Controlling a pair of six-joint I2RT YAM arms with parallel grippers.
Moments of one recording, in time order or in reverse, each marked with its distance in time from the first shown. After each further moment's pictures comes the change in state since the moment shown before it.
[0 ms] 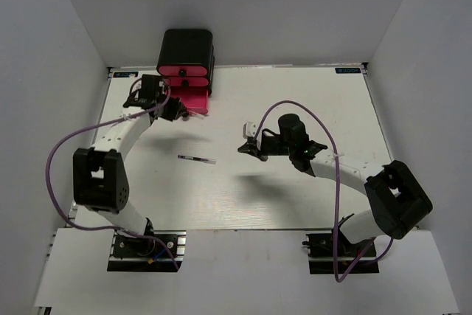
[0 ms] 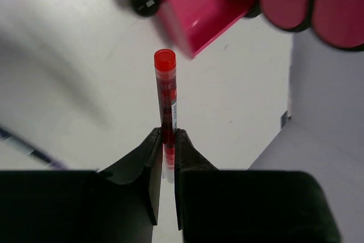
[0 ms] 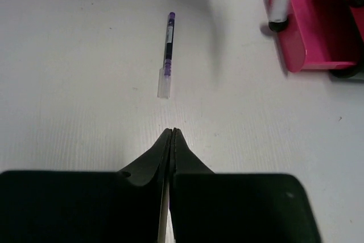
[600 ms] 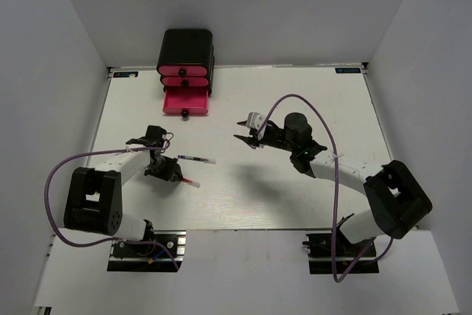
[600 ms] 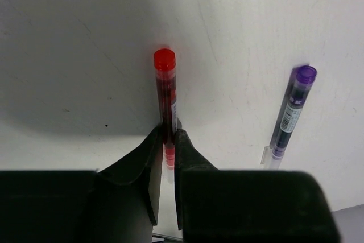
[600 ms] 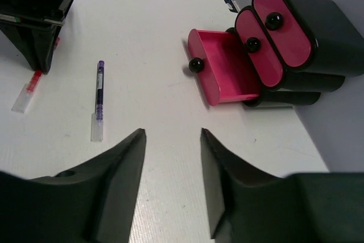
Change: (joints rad) left arm -0.013 -0.122 -0.465 -0.189 0.014 -0.079; right arm 0.001 0.004 -0.019 0.317 0.143 0.045
